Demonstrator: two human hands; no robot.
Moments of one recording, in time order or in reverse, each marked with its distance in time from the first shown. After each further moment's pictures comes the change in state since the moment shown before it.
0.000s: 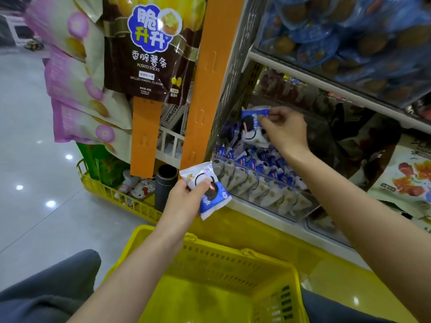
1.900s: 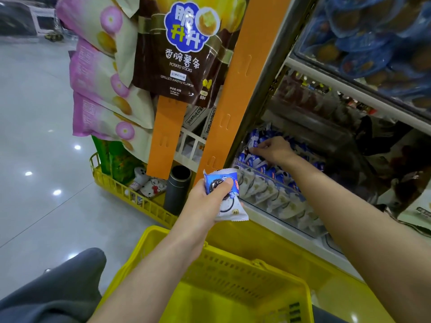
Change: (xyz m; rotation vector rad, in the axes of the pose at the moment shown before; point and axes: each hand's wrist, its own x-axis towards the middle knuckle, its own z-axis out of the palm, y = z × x) left_hand 0.000 0.015 -0.004 -0.199 -0.101 -0.075; right_hand 0.022 0.025 0.057 -0.355 -0.462 0.239
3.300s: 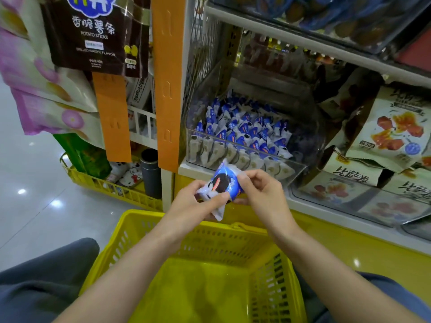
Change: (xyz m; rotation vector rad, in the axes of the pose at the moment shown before) left_hand -0.012 -0.060 0.027 0.389 -0.115 0.008; right_hand -0.181 0.073 0.030 0.862 0.108 -0.007
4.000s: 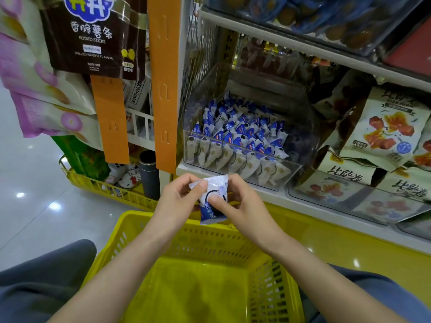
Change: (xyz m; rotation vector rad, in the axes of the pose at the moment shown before) left_hand -0.003 0.002 -0.010 0.011 0.087 0.198; right_hand -0.015 0.006 0.007 -0.318 -0.285 -0.235
